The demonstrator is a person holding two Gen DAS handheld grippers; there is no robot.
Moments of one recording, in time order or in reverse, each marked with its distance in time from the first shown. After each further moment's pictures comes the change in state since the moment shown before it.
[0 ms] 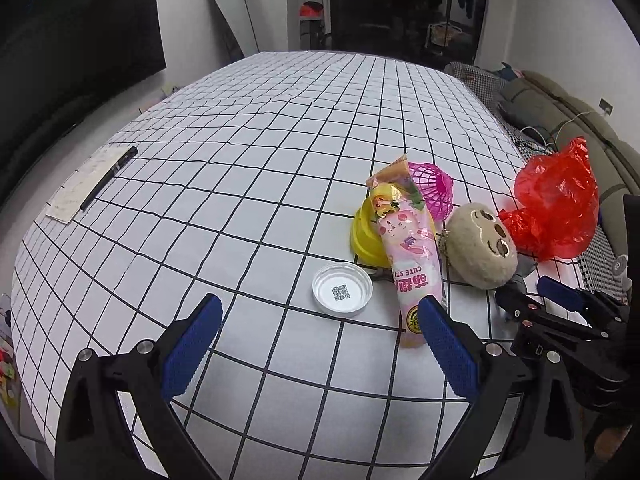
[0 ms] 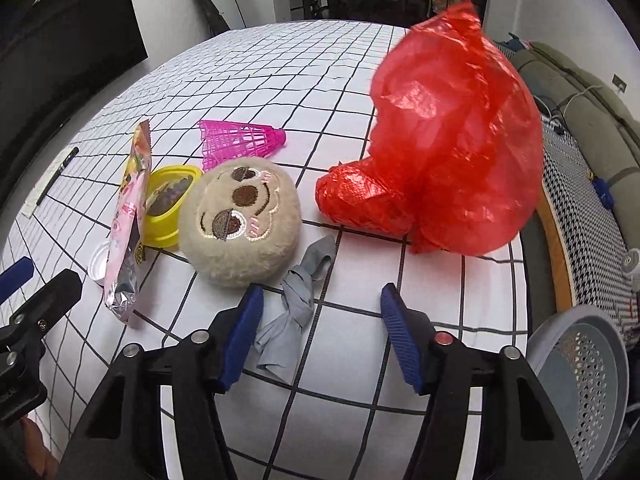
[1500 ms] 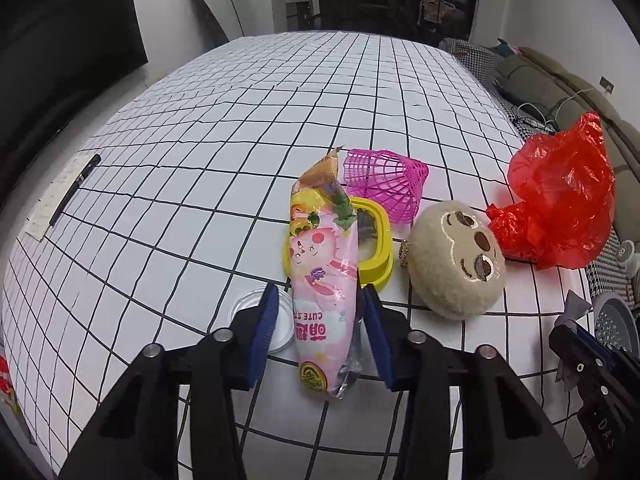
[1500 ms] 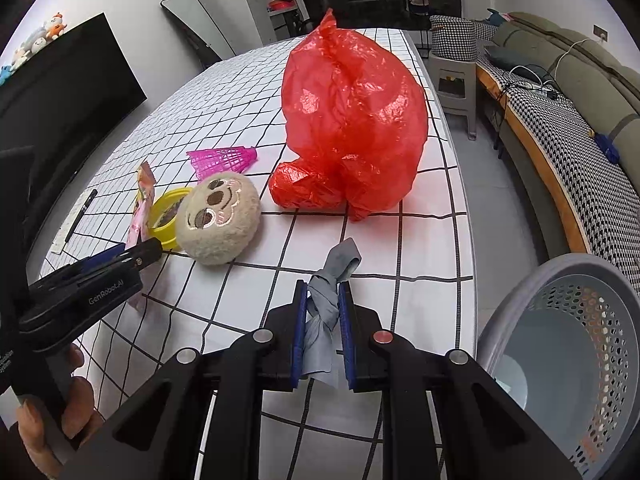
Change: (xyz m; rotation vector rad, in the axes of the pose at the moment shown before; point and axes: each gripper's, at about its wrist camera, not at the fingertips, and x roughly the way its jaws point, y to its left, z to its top) left arm 0.038 -0.049 0.021 0.047 0.069 0.012; right arm -0.036 -0.053 -0.027 0.162 -0.049 0.116
